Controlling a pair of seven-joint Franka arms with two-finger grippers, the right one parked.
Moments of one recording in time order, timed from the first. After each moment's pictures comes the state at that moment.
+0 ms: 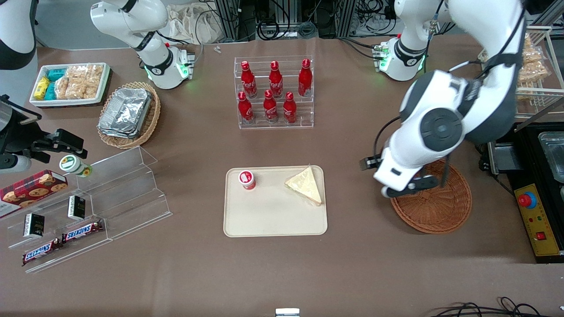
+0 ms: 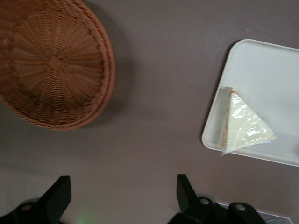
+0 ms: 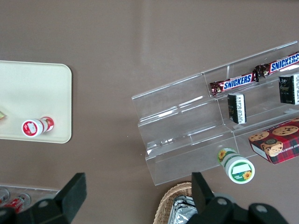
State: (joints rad) arm -0.10 0.35 -0.32 -1.46 0.07 1.61 -0.63
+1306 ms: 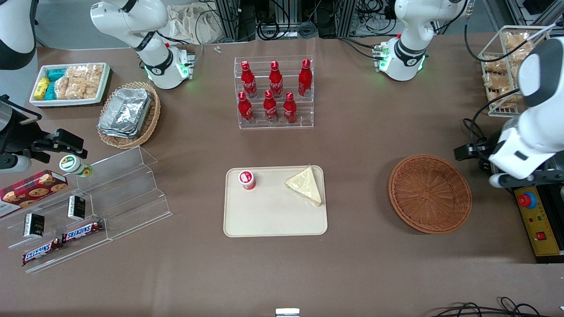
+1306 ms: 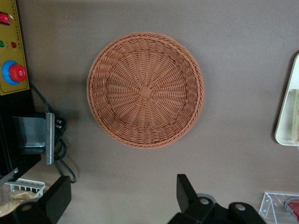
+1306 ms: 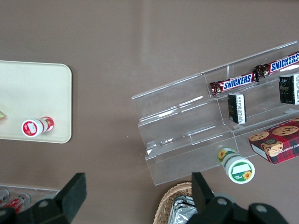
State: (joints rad) arm 0.01 0.19 -0.06 -1.51 0.05 1.57 -0.11
